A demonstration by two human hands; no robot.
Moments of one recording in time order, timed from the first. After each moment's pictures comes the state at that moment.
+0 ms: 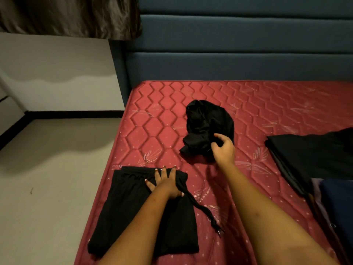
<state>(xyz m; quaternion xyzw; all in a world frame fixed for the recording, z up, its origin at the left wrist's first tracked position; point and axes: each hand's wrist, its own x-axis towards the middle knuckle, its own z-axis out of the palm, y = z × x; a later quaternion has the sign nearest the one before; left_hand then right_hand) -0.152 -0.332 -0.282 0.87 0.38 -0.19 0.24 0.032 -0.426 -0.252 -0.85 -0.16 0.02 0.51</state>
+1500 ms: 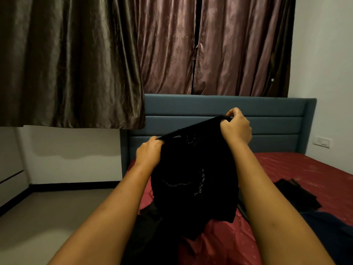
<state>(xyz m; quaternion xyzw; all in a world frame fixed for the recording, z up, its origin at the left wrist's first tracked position) -0.233 -0.396 0.029 0.92 0.27 0.26 -0.02 -0.111 -0.607 0.107 -0.81 -0.18 -0.24 0.51</state>
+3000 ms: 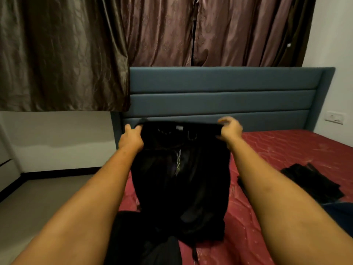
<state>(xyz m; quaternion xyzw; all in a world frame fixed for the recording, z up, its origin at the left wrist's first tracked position) -0.164 -0.285 0.007 0.89 0.41 0.18 0.09 0.040 -0.505 0.006 -0.78 -0.17 -0.05 0.60</state>
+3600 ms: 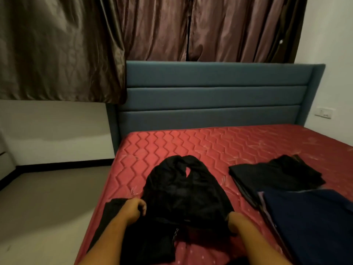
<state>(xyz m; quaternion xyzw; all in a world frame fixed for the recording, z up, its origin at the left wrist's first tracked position) -0.234 -0.329 -0.217 0.91 0.28 0.03 0.31 0.006 -0.625 -0.252 -0.97 -0.13 0.20 0.10</state>
